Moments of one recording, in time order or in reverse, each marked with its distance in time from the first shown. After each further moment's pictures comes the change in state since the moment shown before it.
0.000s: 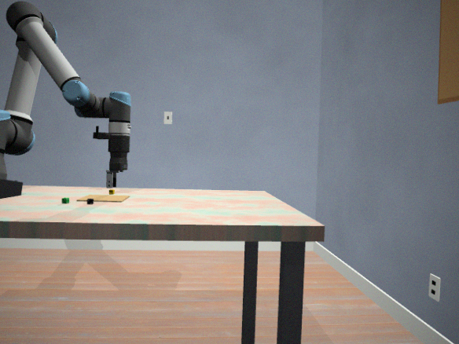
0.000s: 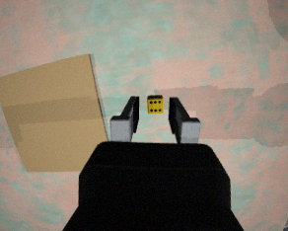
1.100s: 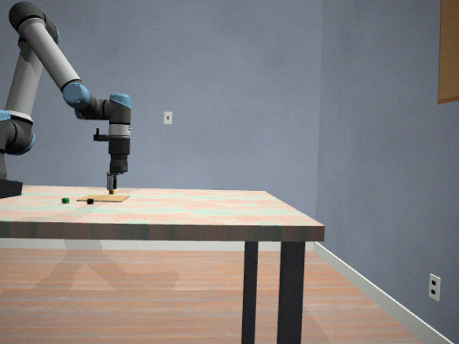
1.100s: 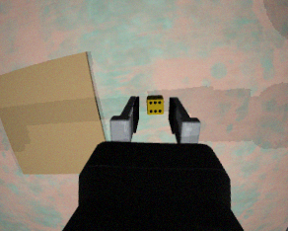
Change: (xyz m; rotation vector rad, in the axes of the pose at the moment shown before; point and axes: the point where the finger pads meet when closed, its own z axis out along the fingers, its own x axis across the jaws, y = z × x) arm 0.000 0.001 0.008 -0.002 0.000 -0.001
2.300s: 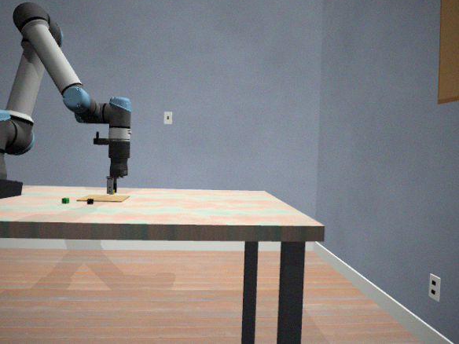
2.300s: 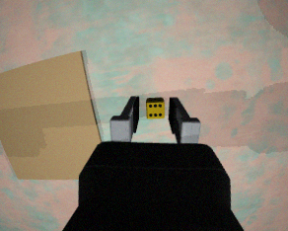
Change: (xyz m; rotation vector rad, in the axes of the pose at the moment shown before) arm 0.000 0.000 0.013 -0.002 0.000 0.000
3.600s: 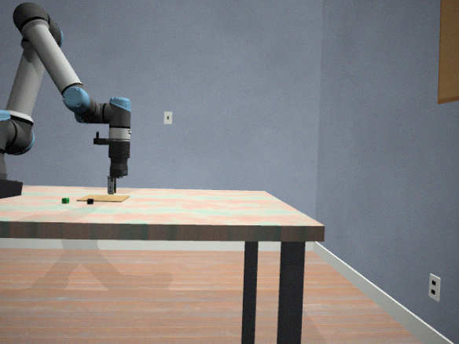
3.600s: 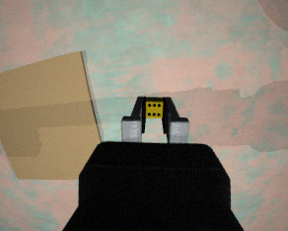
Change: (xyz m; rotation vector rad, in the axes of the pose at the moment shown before) arm 0.000 0.000 0.000 0.000 0.000 0.000
